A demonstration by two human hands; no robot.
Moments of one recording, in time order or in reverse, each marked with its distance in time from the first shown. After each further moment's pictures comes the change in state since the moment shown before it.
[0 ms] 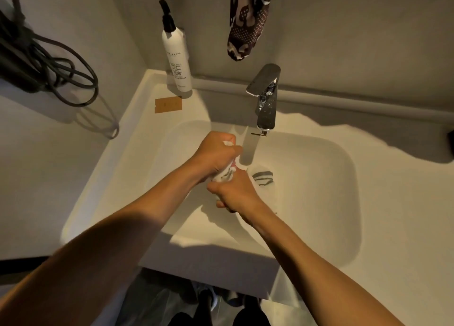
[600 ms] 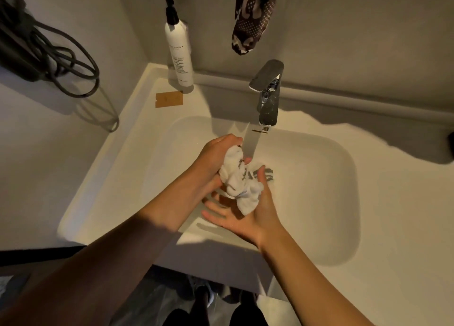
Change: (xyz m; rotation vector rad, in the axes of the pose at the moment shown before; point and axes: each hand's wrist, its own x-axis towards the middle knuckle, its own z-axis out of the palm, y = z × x) left_hand -0.025 -0.007 0.012 -0.852 -0.130 -0.254; right_hand -0.021 0.047 -0.019 1.356 -0.518 0.448
